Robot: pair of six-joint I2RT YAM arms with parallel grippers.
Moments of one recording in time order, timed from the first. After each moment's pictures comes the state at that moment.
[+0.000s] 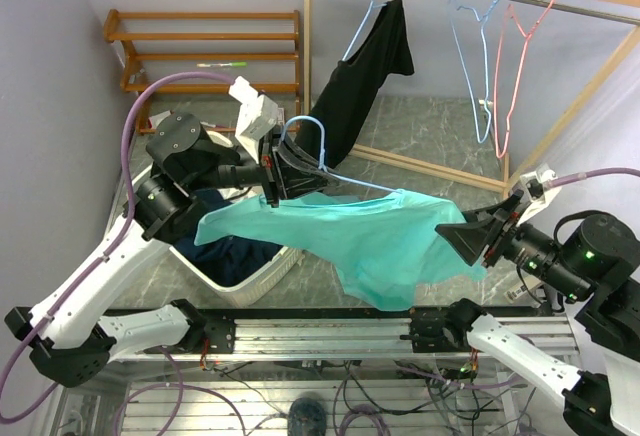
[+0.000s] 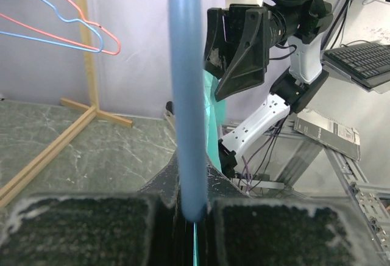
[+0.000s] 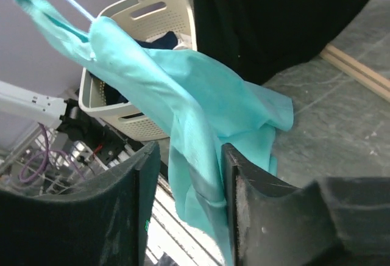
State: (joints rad) left arm -0.76 1.08 1.38 -0.10 0.79 -0.29; right arm 0.67 0.58 1.39 -0.97 -0.12 0.28
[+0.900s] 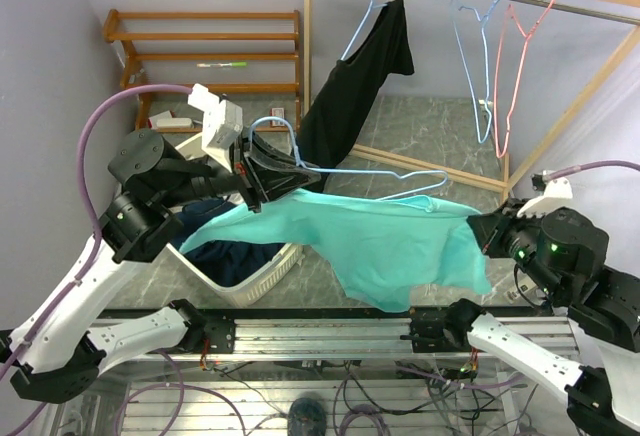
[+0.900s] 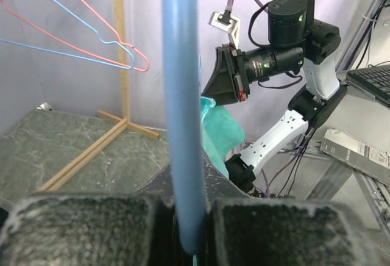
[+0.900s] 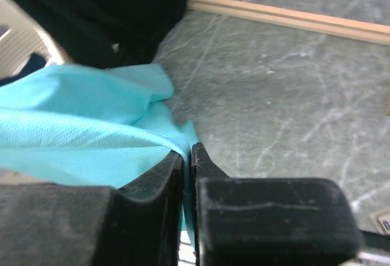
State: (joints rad) left arm -0.76 0.96 1.38 -0.15 0.64 -0.27; right arm 0.72 0.59 1.38 -1.23 0.49 0.52
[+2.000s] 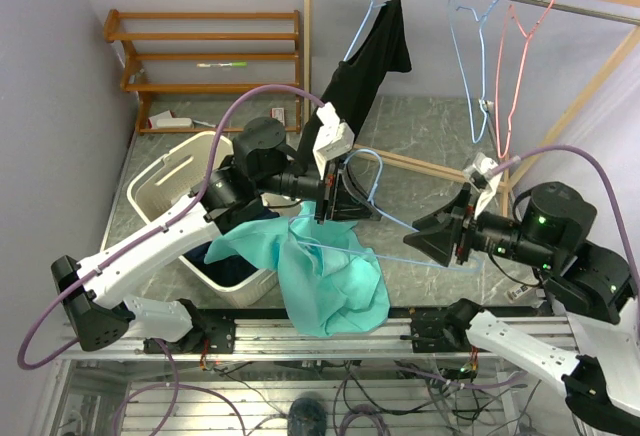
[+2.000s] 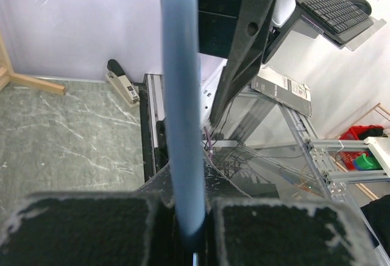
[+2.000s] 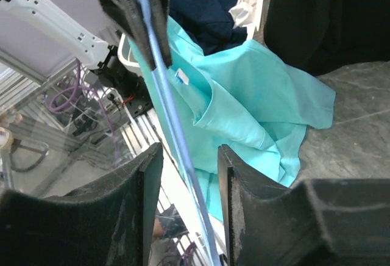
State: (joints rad) left arm -0.93 1.28 1.37 -0.07 0.85 -0.28; right arm 0.72 0.72 1.38 -0.95 -0.35 0.19
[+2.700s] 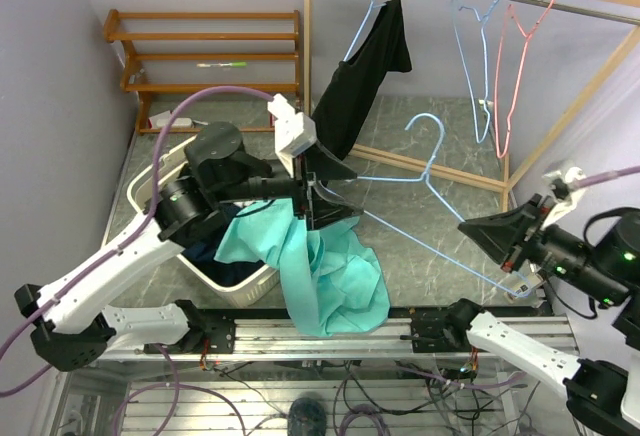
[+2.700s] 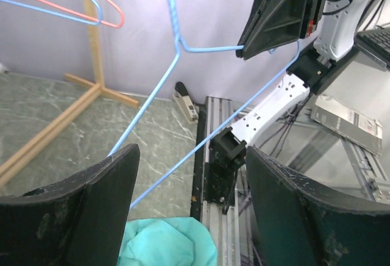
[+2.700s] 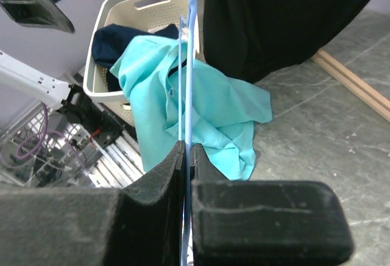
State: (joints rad) left arm -0.93 1.15 1.38 -0.18 0.59 -0.20; right arm 0.72 0.68 1.62 -1.15 -0.10 0.20
